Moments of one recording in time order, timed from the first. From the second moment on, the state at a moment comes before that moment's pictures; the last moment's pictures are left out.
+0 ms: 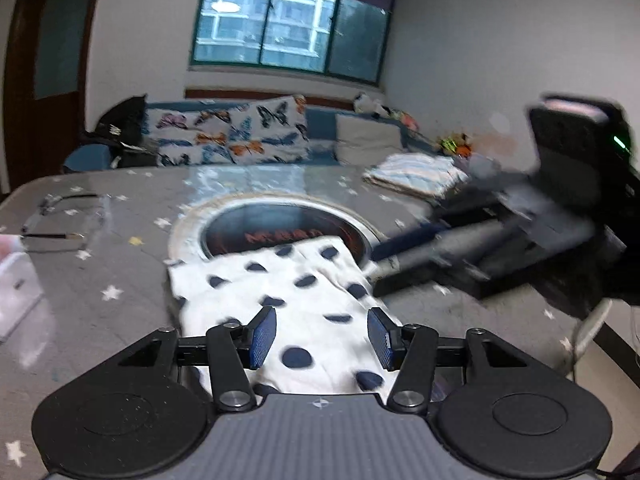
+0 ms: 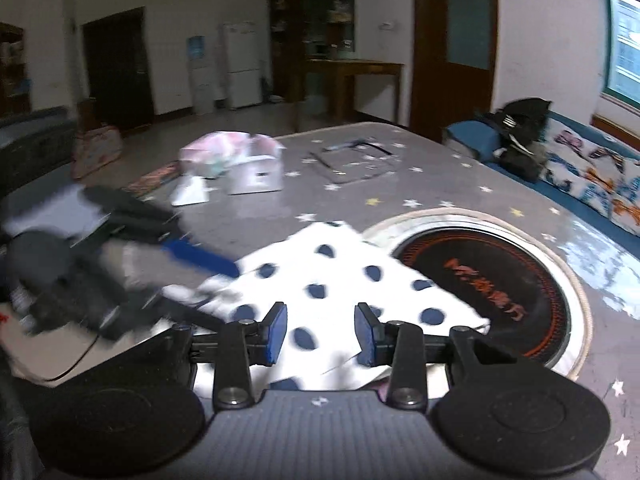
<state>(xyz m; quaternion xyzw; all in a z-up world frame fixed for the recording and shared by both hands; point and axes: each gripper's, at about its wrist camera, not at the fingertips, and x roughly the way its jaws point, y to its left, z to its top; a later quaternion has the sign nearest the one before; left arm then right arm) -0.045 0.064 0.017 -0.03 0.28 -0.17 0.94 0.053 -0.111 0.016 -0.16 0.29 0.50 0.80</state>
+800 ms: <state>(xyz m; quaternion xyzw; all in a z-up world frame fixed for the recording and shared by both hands) -0.055 0.063 -0.005 -0.06 0.31 -0.19 0.93 0.137 -0.079 -0.020 -0.15 0.32 0.42 0.84</state>
